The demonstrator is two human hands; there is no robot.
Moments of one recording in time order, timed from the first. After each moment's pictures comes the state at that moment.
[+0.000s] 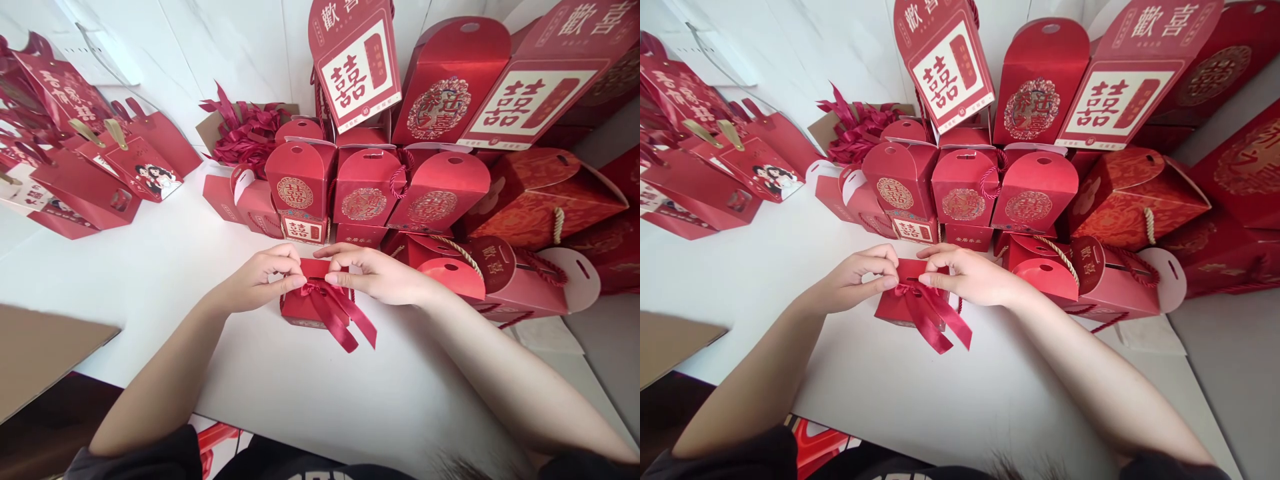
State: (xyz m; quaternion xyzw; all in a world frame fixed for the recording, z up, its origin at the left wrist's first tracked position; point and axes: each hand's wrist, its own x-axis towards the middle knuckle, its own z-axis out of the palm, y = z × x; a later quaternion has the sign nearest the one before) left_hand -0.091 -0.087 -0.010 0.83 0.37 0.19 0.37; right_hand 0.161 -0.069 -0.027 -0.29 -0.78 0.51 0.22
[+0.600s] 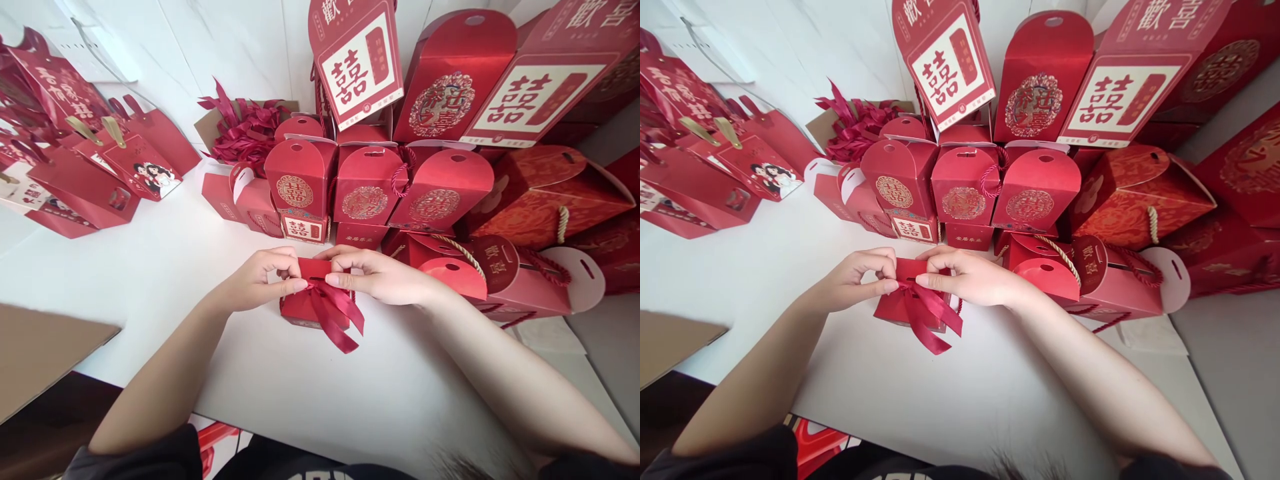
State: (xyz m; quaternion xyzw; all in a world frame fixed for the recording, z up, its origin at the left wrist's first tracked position) left_hand -0.092 -0.084 -0.015 0.80 0.38 0.20 0.42; right_hand 0.163 -0.068 -0.027 -0.29 -0.76 0.54 0.20
